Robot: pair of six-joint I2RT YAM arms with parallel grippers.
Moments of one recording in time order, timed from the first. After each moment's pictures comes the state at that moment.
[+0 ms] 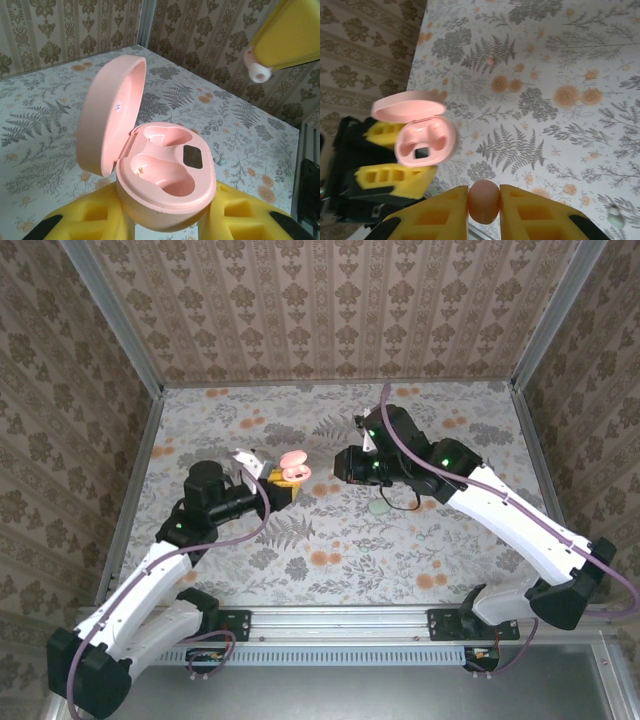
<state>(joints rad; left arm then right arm) -0.50 0.85 0.63 -0.04 0.60 -0.09 0.78 1.36 1.51 -0.85 -0.08 0.76</state>
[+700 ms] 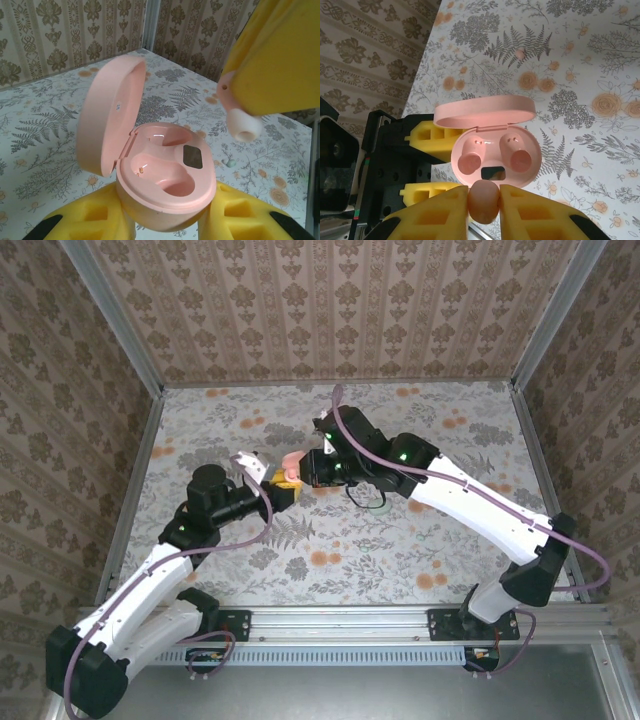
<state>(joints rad) -0.53 0.84 0.60 0.00 0.54 -0.07 0.90 1.56 1.68 -0.85 -0.04 0.73</state>
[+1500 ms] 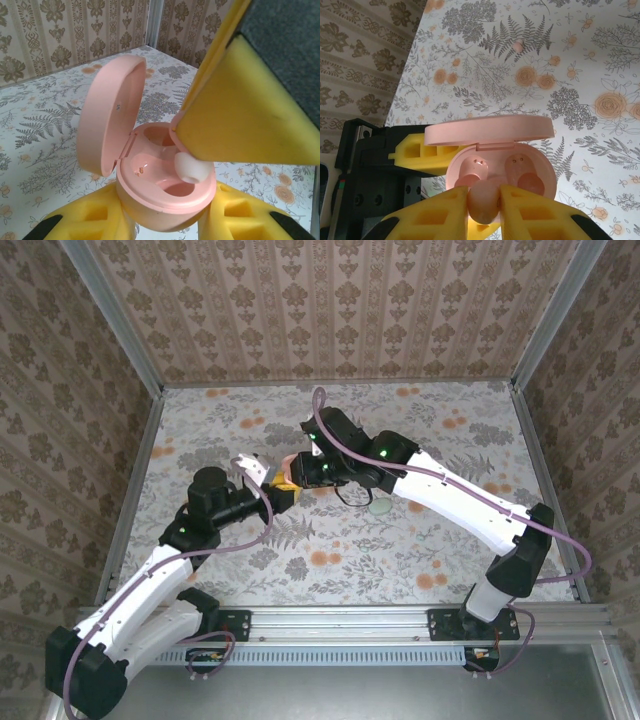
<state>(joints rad) -0.54 0.84 0.58 0.00 0.52 -0.06 0.91 1.64 1.73 -0.86 -0.04 0.71</state>
